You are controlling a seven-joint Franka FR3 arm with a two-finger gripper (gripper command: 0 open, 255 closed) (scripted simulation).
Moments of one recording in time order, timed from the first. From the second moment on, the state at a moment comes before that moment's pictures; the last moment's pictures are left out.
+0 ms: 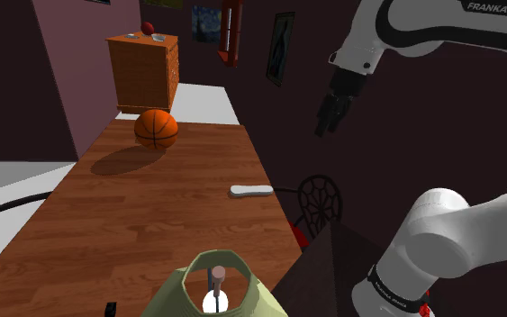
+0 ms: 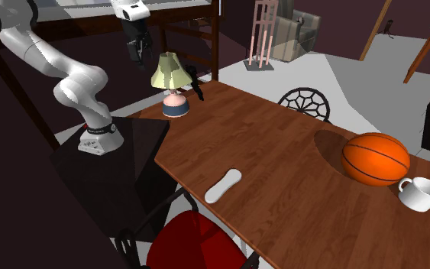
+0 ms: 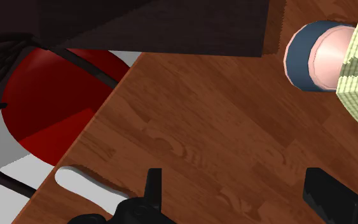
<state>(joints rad) -0.01 -0.83 -0.07 -2.39 0.09 1.61 -0.08</state>
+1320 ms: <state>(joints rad) 0.04 -0.34 -0.29 -2.48 -0.01 2.16 -0.57</state>
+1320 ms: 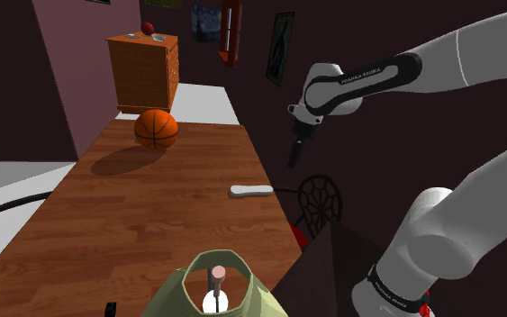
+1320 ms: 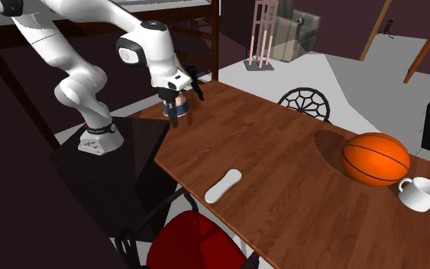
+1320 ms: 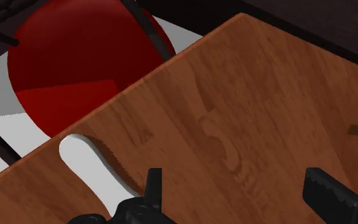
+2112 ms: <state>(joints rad) 0.05 0.18 -0.34 -2.26 0.16 2.41 -0.95</state>
